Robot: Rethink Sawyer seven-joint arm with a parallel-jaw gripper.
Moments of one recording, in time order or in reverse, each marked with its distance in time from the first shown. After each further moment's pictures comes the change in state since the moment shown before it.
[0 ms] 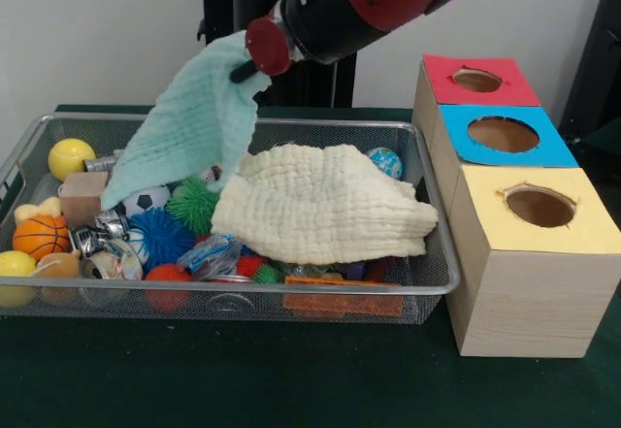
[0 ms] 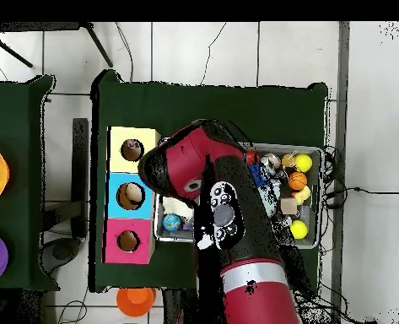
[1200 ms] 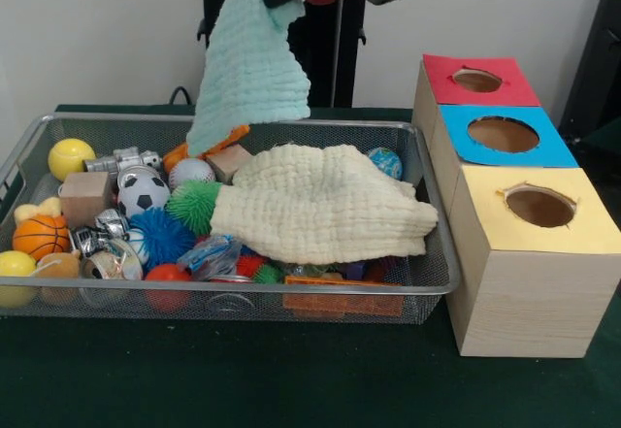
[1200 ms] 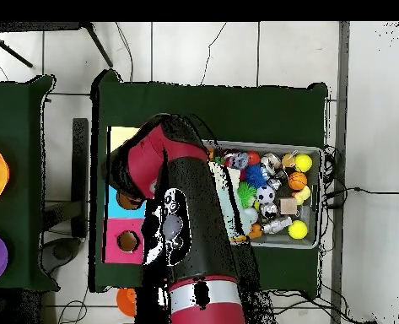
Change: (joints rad) arm 0.150 -0.031 -0.099 -0.059 0.020 0.218 0.000
